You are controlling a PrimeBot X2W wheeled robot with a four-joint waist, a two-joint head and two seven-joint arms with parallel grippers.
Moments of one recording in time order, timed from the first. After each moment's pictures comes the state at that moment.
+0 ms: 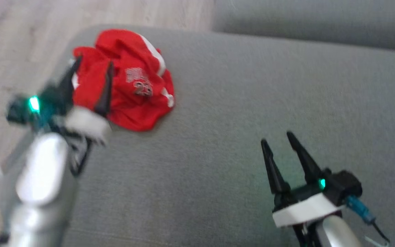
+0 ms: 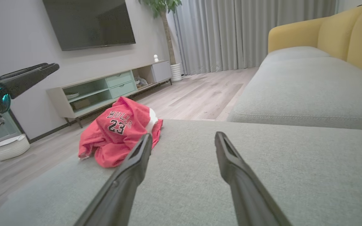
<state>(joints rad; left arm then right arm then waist) -0.50 0.20 -0.22 0.39 -0.15 -0.09 -0.08 -0.02 -0.04 0.28 0.15 0.18 0.12 -0.25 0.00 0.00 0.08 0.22</state>
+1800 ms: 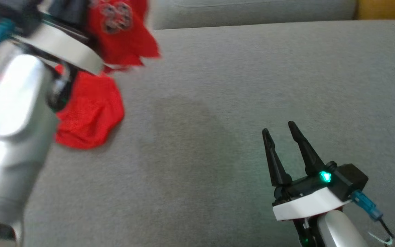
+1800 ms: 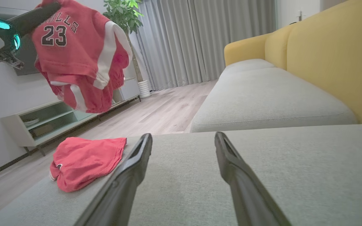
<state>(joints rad) -0.95 0.37 -0.57 0.48 -0.54 -0.13 -0.12 -0.05 -0.05 0.29 0.10 0.23 0.12 -0.25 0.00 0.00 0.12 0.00</state>
